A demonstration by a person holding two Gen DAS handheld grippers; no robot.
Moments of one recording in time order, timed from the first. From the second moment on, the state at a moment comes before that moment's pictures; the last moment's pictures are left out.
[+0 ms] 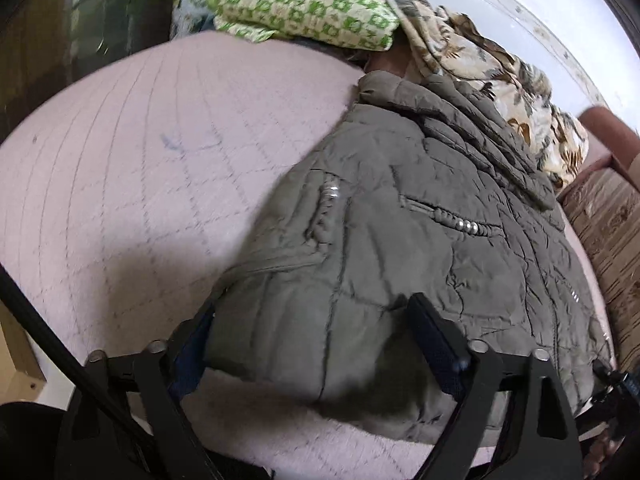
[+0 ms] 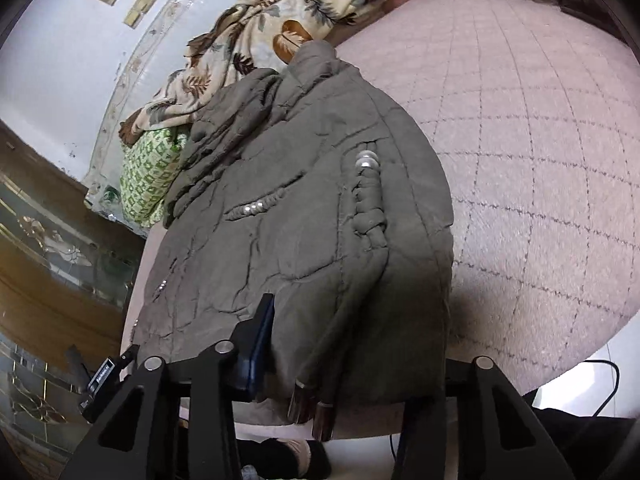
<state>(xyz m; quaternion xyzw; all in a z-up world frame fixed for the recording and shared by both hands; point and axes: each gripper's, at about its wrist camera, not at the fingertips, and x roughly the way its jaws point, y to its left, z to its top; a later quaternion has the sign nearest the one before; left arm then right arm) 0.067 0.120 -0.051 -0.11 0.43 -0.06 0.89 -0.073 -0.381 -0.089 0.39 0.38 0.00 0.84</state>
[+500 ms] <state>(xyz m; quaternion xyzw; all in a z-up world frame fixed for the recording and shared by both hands) 0.059 0.096 -0.049 -0.03 0.40 -0.04 0.91 -0.074 -0.378 -0.092 0.37 0.37 -0.02 0.85</state>
